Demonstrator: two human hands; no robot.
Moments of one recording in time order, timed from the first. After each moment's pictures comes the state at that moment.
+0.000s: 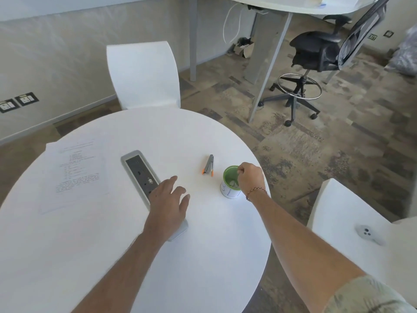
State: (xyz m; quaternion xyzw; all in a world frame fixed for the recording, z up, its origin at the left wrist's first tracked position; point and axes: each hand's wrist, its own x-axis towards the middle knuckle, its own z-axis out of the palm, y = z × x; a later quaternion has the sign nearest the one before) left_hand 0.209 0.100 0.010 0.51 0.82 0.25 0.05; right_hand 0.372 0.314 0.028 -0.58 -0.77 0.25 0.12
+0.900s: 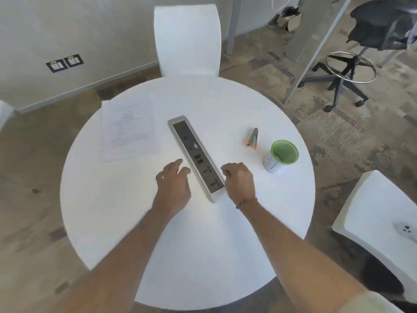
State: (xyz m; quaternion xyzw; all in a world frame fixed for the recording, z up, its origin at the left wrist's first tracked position) left_hand 0.155 -0.009 -0.005 0.42 0.87 0.22 0.11; right_hand 0.292 0.143 -0.021 -0.37 -0.88 0.22 0.20
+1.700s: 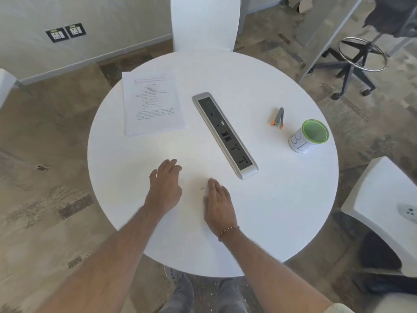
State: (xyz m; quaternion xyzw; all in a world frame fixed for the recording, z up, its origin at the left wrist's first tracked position) left_hand 0.097 -0.128 -0.048 0.43 0.87 0.17 0.17; right_hand 0.274 -0.051 -0.095 -0.32 -0.92 0.20 0.10
